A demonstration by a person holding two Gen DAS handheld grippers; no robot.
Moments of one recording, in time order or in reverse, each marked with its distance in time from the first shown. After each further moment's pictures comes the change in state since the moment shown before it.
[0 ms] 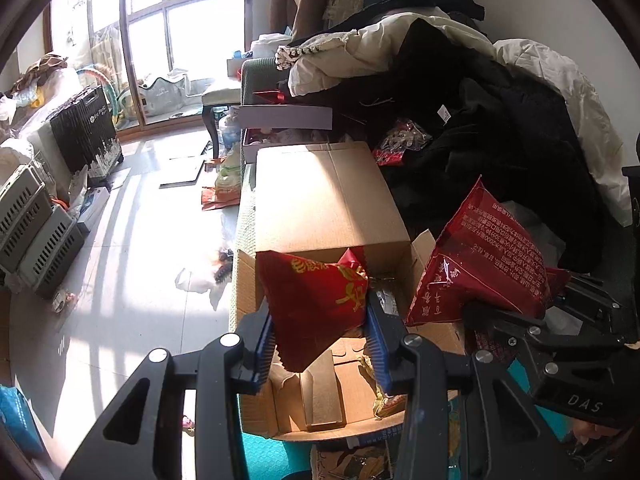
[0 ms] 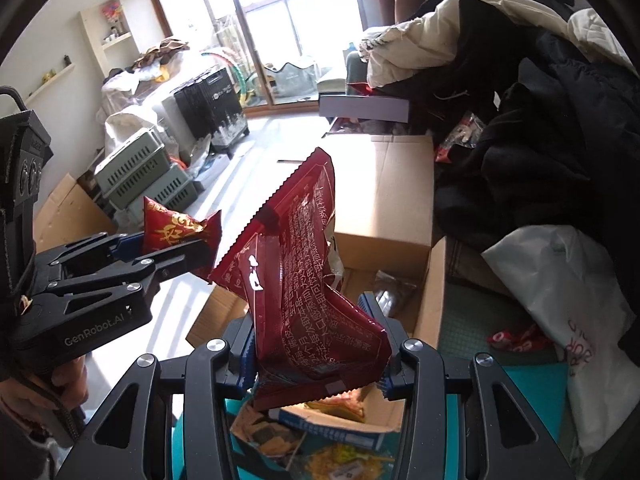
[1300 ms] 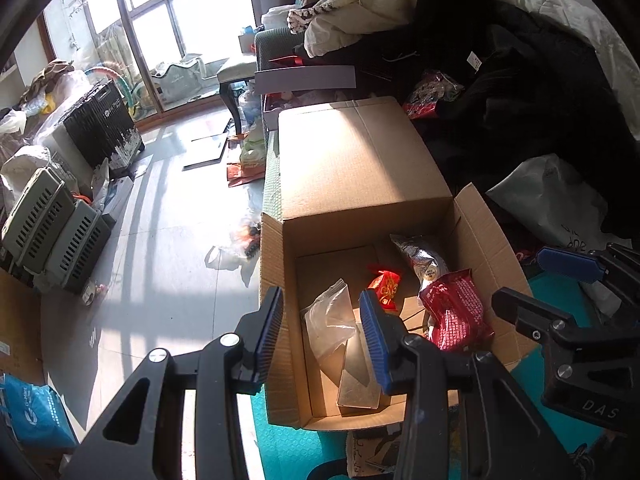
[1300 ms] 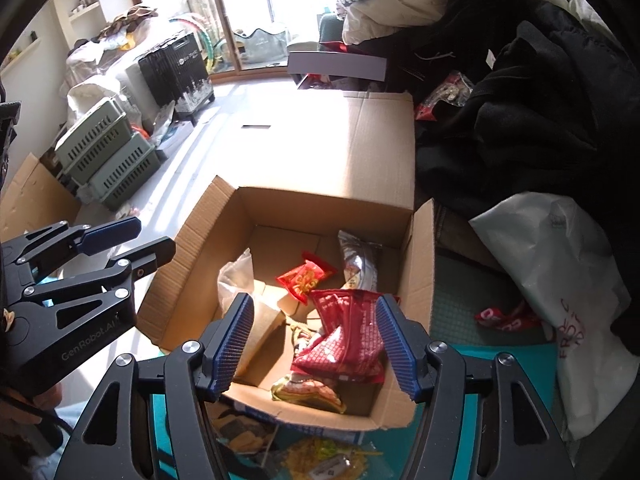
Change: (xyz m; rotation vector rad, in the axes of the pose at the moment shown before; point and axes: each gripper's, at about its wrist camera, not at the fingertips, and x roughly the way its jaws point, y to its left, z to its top) left arm 0.023 -0.001 -0.019 0.056 0.094 0.124; right arm 0.034 0.002 -0.015 0.007 0.116 -0.134
